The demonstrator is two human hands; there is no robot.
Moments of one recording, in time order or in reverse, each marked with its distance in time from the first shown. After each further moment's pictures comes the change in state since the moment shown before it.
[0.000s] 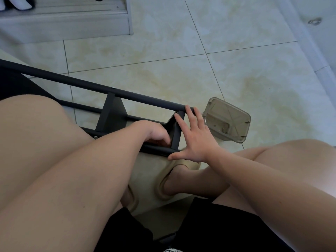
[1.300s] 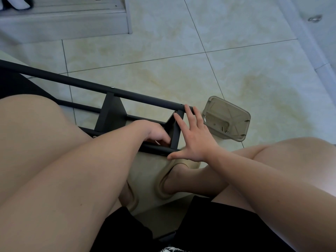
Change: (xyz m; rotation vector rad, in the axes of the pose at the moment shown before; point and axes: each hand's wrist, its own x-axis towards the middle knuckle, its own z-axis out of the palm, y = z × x) left_hand 0.002 -0.003 0.000 0.000 -0.040 0.003; right_hand -0.001 0.001 0.004 0.019 0.018 -0.013
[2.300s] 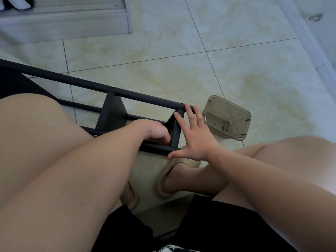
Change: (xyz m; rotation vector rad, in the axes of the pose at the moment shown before) left_hand -0.001 0.001 0.001 -0.003 0.016 -0.023; right_hand 0.000 -0.001 -0.003 -0.008 -0.033 0.012
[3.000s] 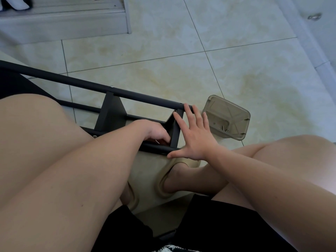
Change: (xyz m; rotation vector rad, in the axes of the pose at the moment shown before) left_hand 0.000 0.001 0.002 -0.001 -0.008 0.008; right_hand 0.001 0.001 0.003 -0.077 -0.003 0.013
